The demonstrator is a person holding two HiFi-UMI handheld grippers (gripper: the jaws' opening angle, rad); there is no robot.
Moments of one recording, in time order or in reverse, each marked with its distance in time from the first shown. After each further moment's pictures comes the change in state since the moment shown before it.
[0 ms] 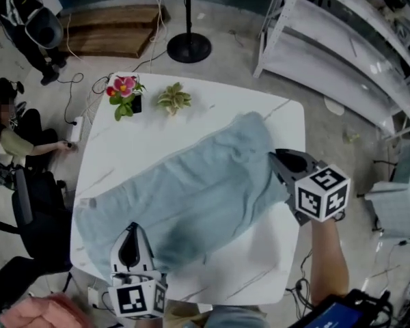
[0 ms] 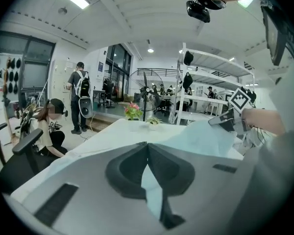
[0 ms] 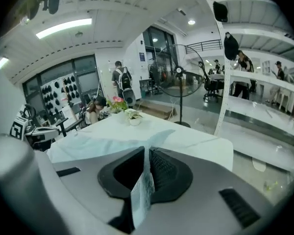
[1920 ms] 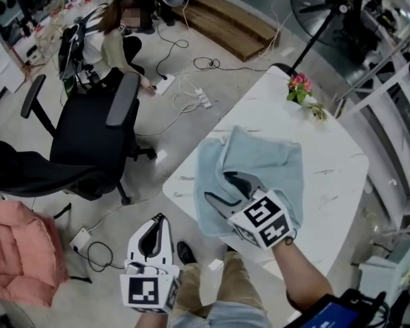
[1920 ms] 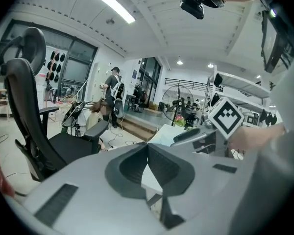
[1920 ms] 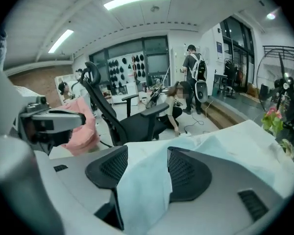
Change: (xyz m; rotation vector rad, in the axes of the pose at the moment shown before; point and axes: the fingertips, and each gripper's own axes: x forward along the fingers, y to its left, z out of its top) left arm -0.245 0.234 -0.069 -0.251 -0.088 0.248; right arm 0.105 0.547 -0.052 -0.509 0.143 0.548
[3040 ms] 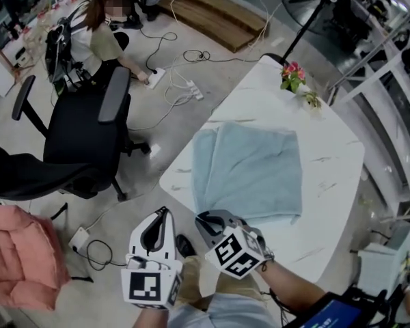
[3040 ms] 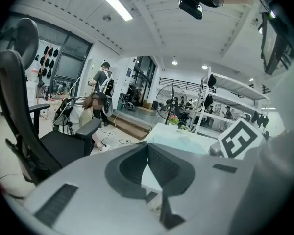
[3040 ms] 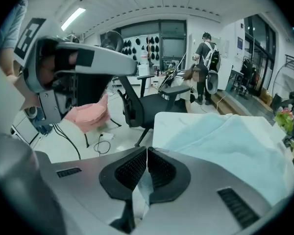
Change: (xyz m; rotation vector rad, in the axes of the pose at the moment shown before) left arm 0.003 -0.014 0.003 0.006 -0.003 -0.097; right arm 0.010 0.098 -0.075 -0.164 0.174 0.054
